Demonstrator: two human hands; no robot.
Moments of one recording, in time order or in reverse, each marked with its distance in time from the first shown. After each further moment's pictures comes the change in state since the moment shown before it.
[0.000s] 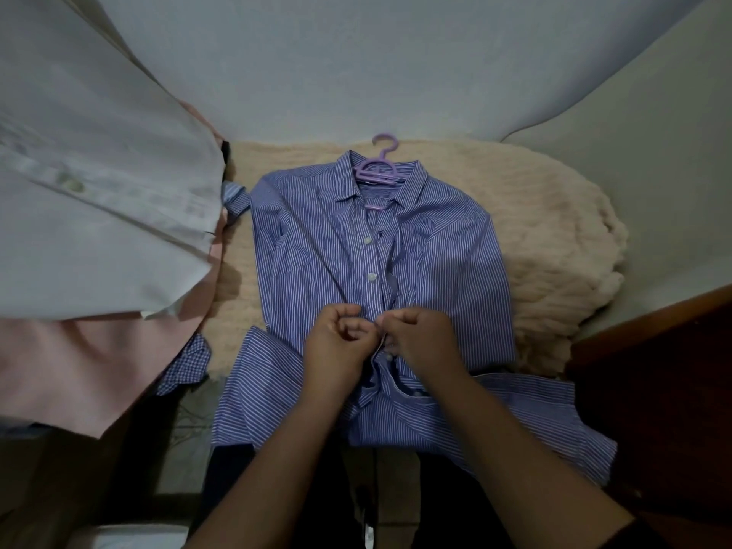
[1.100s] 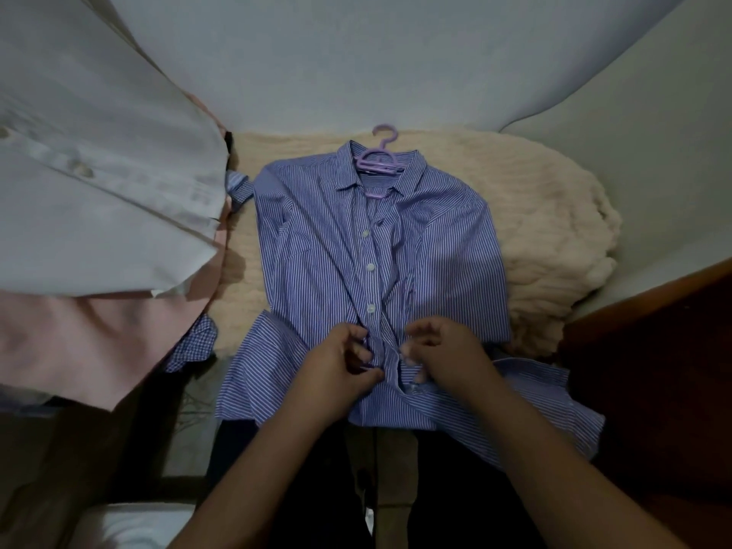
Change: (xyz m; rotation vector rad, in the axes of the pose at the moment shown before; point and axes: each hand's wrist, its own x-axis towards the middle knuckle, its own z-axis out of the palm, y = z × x) left_hand -0.035 -0.012 -0.028 0.499 -0.271 0.051; right_hand -0.037 0.014 -0.039 -0.112 -0.173 0.113
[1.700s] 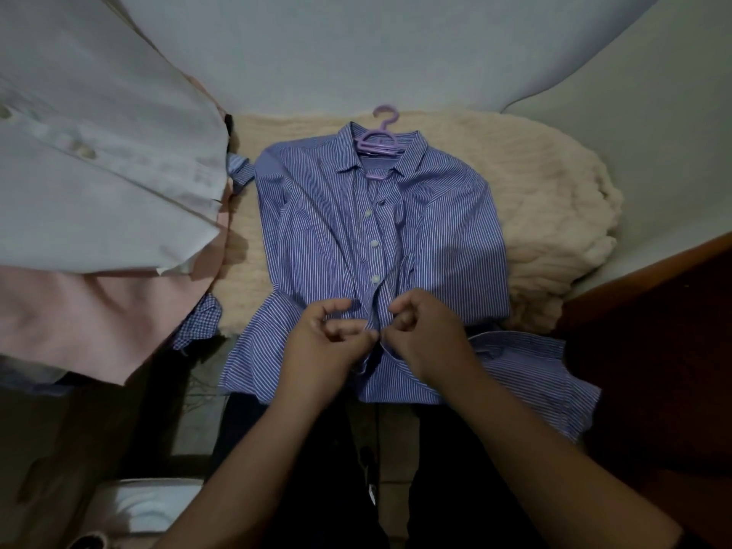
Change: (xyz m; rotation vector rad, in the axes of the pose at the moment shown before) left_hand -0.027 0.028 -0.010 -0.580 0.186 -0.152; right_hand -0.023 -0.013 0.027 -0.226 0.118 -0.248
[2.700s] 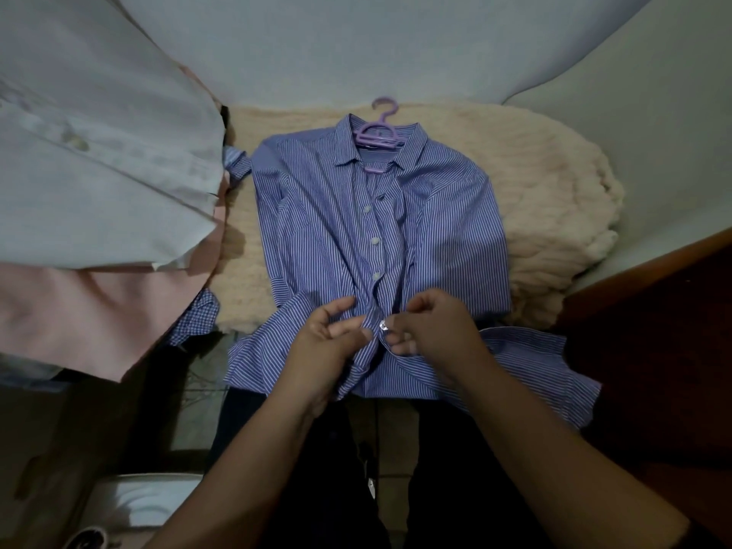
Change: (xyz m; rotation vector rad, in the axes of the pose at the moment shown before) left_hand 0.009 -0.013 0.001 -0.200 -0.065 -0.208; right_hand 0.006 -0.006 -0.005 0.469 -0.013 0.365
